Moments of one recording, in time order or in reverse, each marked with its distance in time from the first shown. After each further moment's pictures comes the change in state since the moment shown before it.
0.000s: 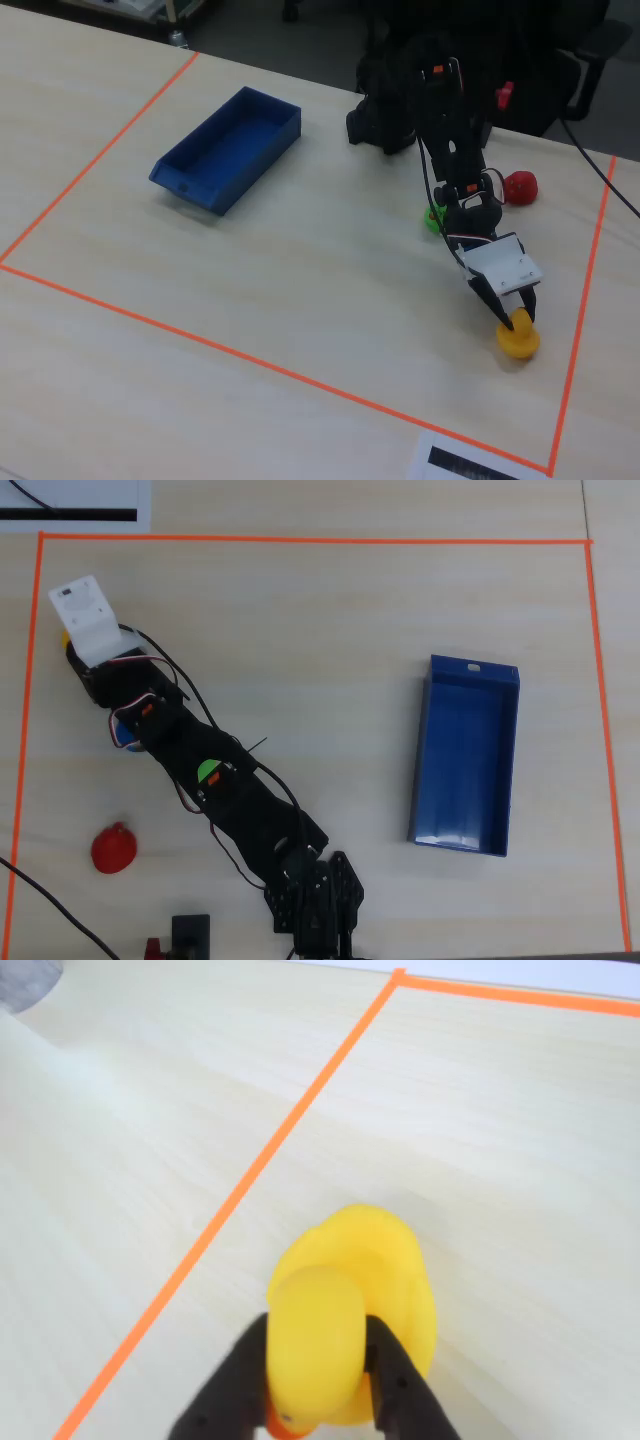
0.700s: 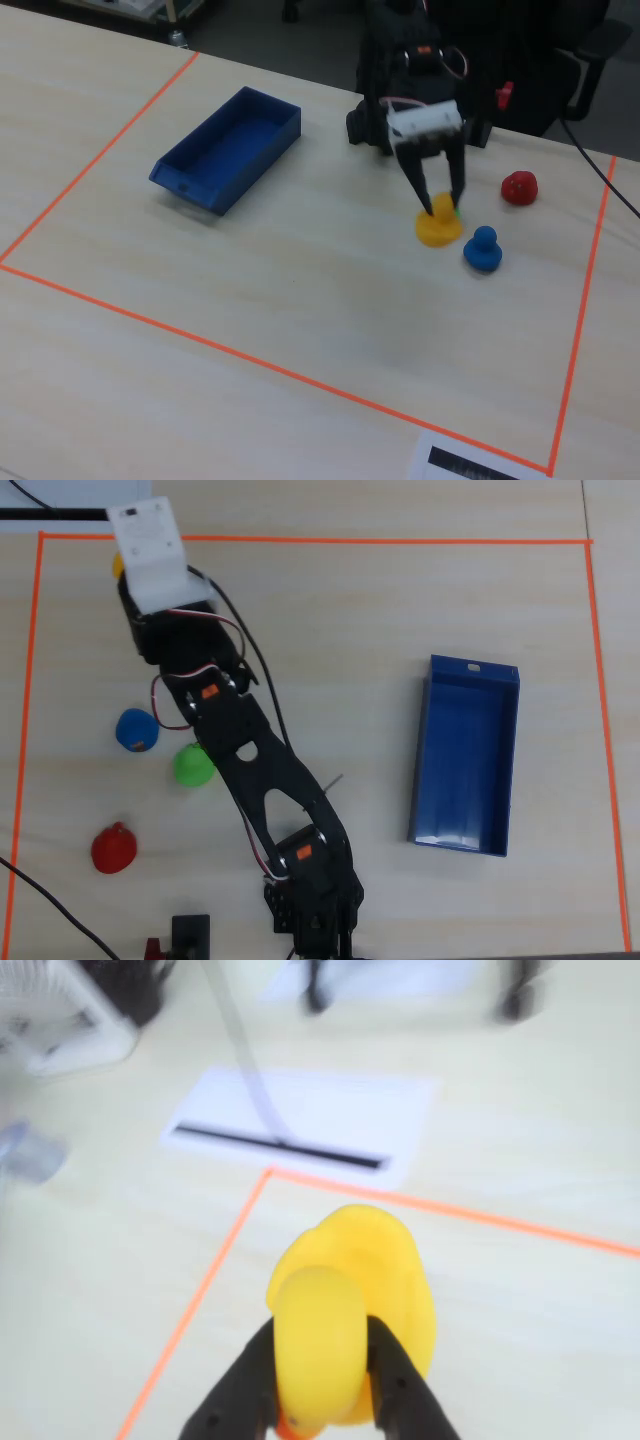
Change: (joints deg) arm 17.5 51.7 5.1 40.8 -4.7
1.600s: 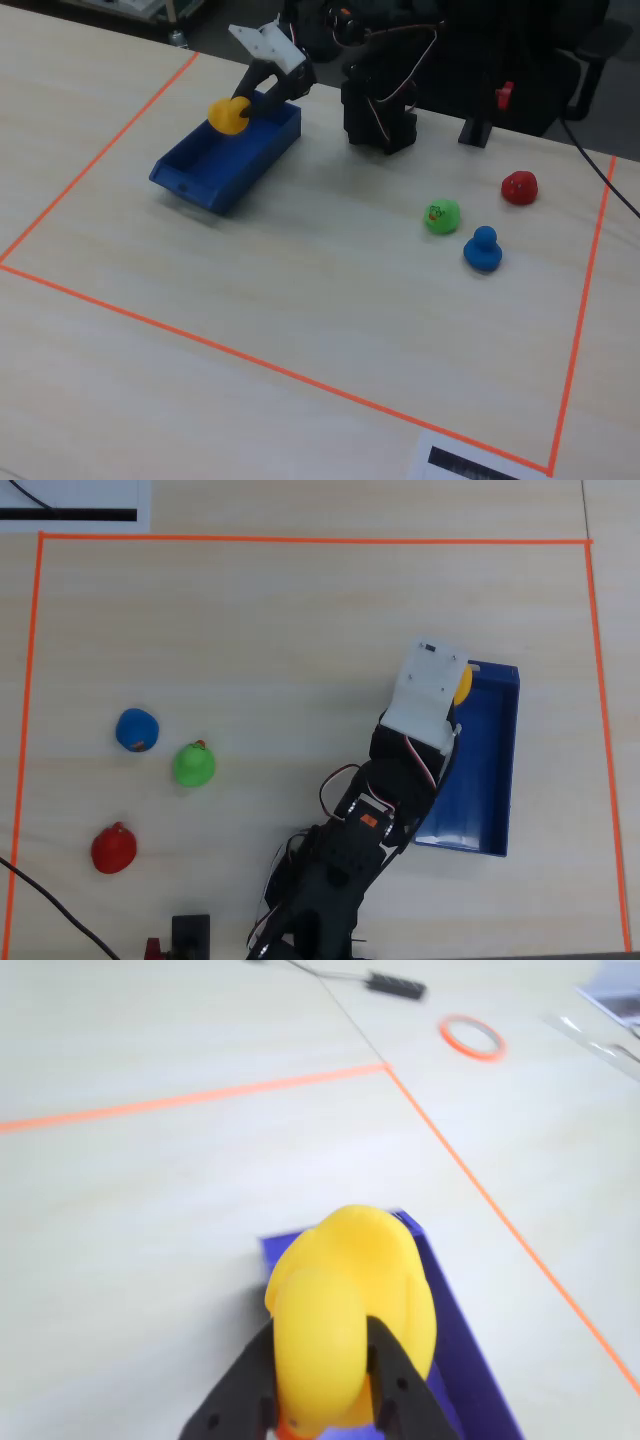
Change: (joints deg) arm 61.0 57.8 55.6 1.8 -31.4
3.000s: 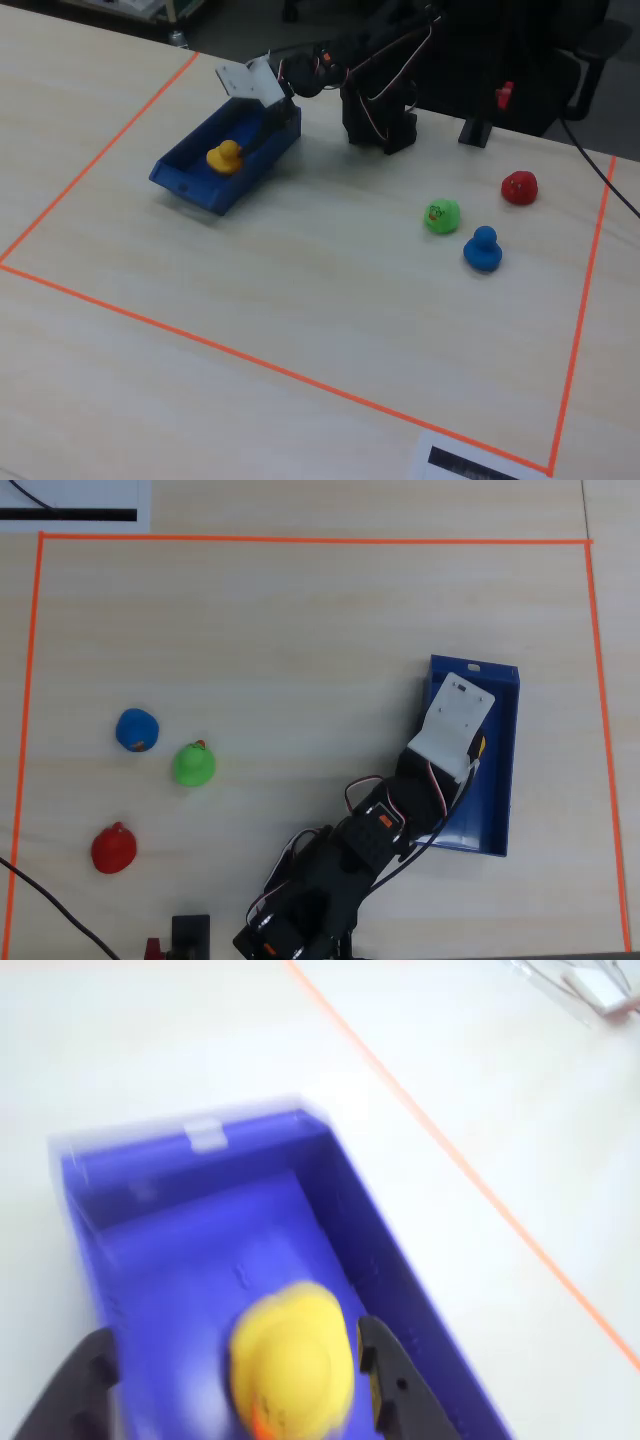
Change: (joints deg) arm 11.4 -11.5 18.3 -32.8 -3.6
